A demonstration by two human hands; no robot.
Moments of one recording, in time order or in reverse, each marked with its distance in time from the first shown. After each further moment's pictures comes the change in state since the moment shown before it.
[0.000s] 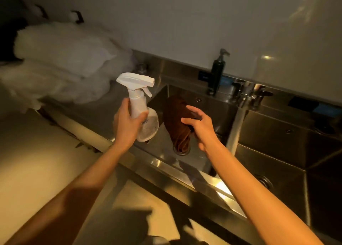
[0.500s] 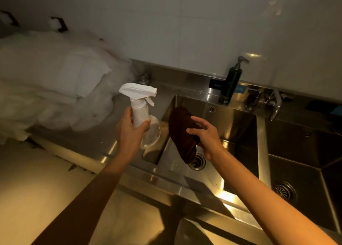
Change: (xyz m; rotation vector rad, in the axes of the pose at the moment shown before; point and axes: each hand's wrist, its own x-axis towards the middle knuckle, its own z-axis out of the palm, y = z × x) left_hand 0.144 -0.076 -0.034 -0.128 -0.132 0.009; right_hand 0.086 0.017 0.104 0.028 0.150 0.097
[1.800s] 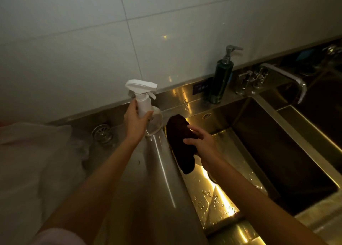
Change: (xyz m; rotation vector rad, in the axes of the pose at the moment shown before) left_hand 0.390 -0.069 0.176 -0.070 -0.678 0.275; right_hand 0.238 0.007 0.117 0.245 0.627 0.025
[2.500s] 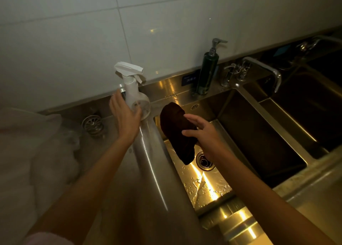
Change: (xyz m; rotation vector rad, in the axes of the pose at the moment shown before) left_hand -0.041 0.011 -0.008 0.230 0.087 0.072; right_hand -0.046 -0.012 -0.025 -0.100 -0.058 -0.134
